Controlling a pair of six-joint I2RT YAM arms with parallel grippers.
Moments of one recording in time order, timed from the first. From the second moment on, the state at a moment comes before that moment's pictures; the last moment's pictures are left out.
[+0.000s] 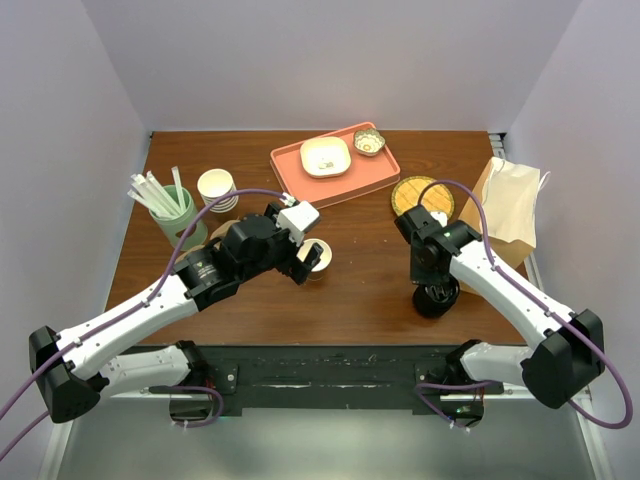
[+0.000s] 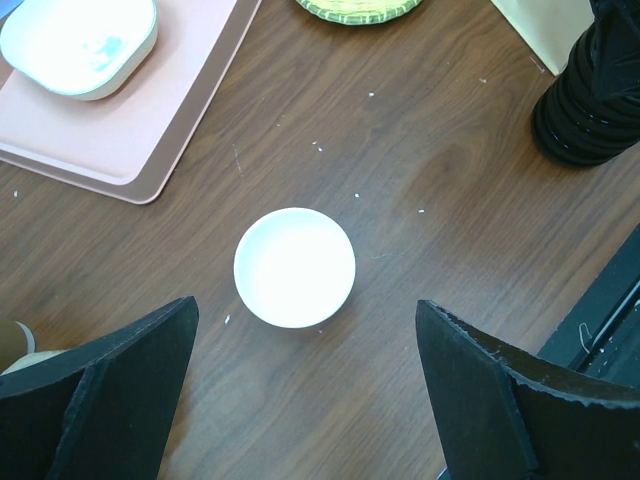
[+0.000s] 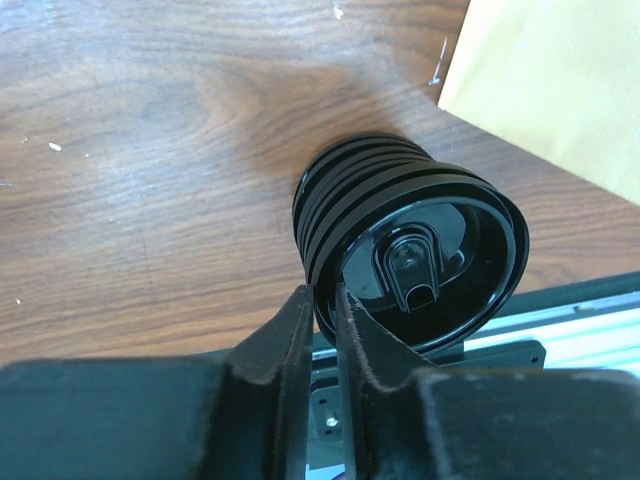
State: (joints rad) left arm -0.89 1.05 0.96 -0.37 -0.11 0.01; right arm 0.54 1.24 1.01 -1.10 0.35 0.61
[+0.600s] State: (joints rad) left arm -0.89 1.06 0.96 -0.37 -0.10 0.01; right arm 0.54 1.11 1.03 -1.16 0.35 0.65
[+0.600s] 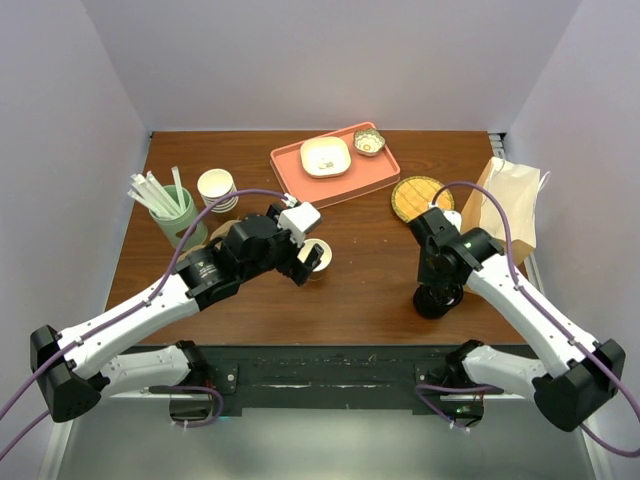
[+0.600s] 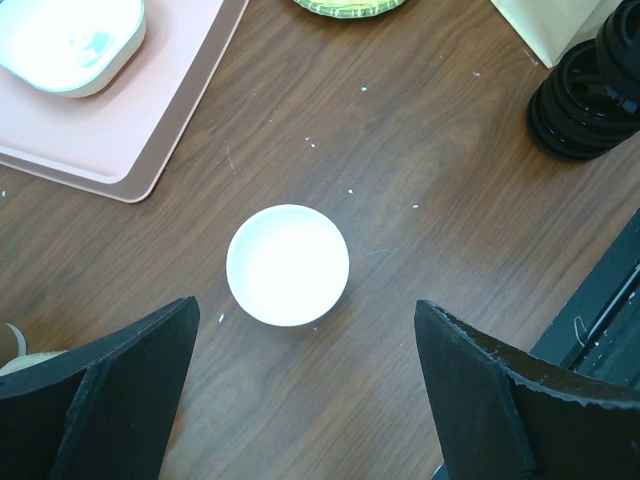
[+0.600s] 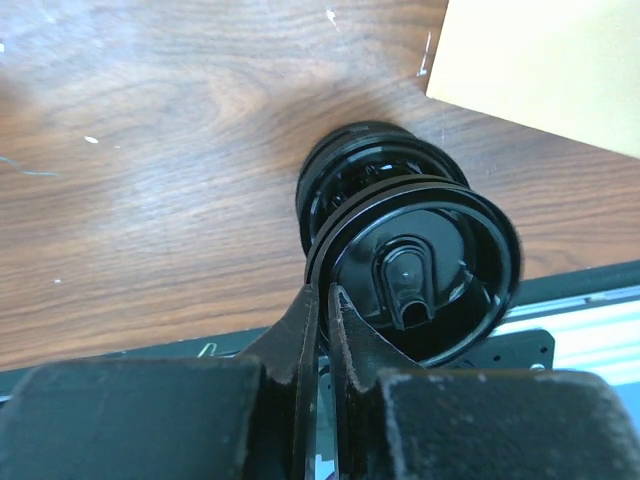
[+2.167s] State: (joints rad) left arm -0.89 1.02 0.95 -0.32 -0.07 -0.25; right arm 0.80 1.22 0.82 -0.94 0.11 0.86
